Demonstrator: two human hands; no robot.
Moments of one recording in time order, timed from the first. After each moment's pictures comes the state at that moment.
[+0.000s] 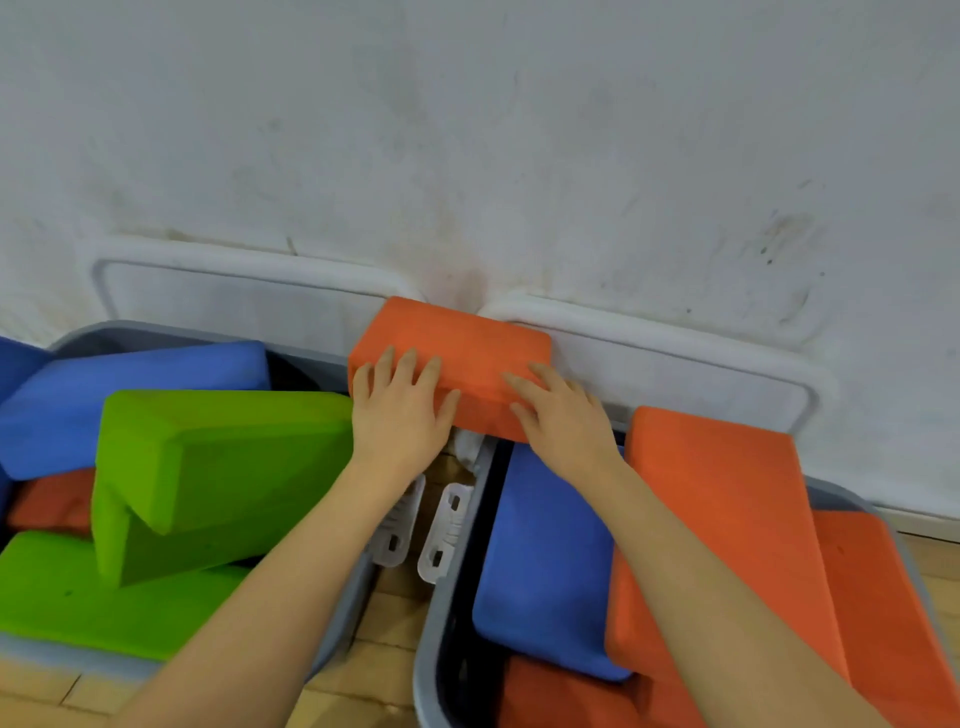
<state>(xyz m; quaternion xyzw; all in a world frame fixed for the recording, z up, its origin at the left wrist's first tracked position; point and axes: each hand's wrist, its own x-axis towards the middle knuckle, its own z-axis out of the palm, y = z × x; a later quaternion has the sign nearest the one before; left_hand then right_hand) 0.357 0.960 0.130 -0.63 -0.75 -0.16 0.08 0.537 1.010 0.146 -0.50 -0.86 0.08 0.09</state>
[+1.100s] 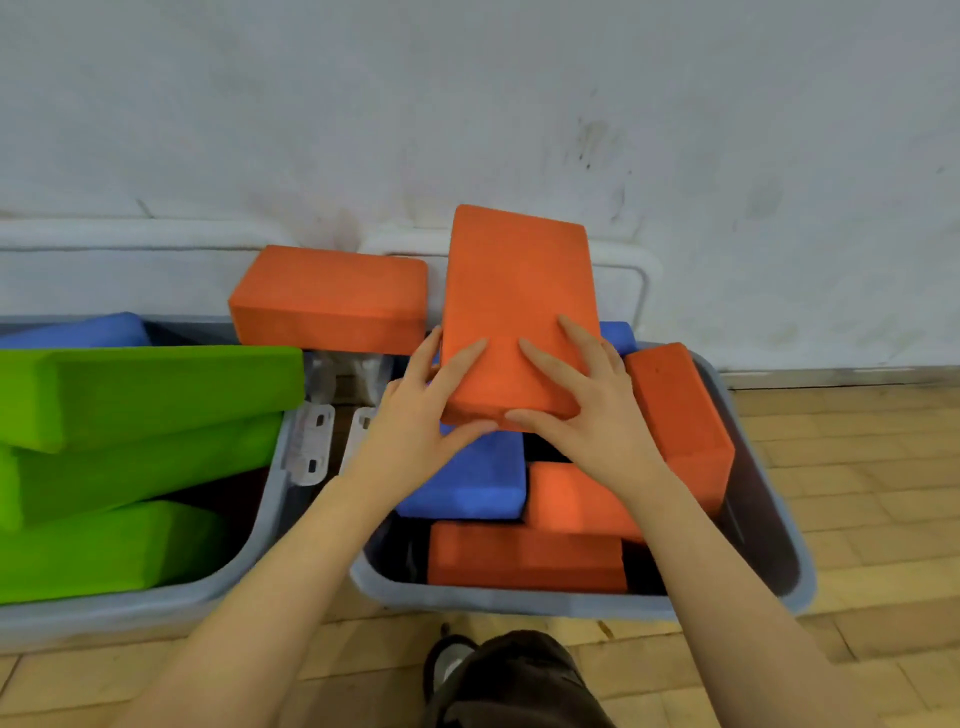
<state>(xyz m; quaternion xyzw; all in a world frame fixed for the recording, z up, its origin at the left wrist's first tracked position) 0.473 0.856 0.137 -0.77 -0.49 -0.37 -0.18 0.676 0.864 0.163 -0.54 -0.78 0.09 0.31</state>
